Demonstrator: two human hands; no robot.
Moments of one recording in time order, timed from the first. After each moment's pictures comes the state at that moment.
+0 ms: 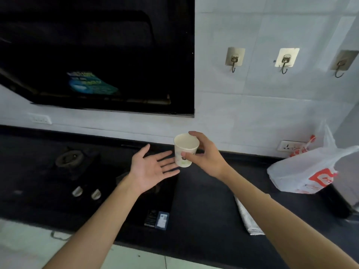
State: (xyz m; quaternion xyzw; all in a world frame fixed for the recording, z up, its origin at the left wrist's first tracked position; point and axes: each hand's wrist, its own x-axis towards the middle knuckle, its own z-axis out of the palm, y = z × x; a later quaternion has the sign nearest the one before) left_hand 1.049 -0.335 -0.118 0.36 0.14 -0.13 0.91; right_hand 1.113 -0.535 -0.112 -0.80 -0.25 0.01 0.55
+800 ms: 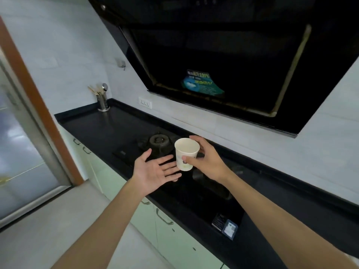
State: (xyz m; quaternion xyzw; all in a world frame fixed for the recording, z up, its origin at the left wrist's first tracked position) left_hand 0.886 -0.138 -0.131 0.29 0.22 0.09 0.93; right_hand 1.035 -0.285 -0.117 -0.73 -0.44 0.14 0.51
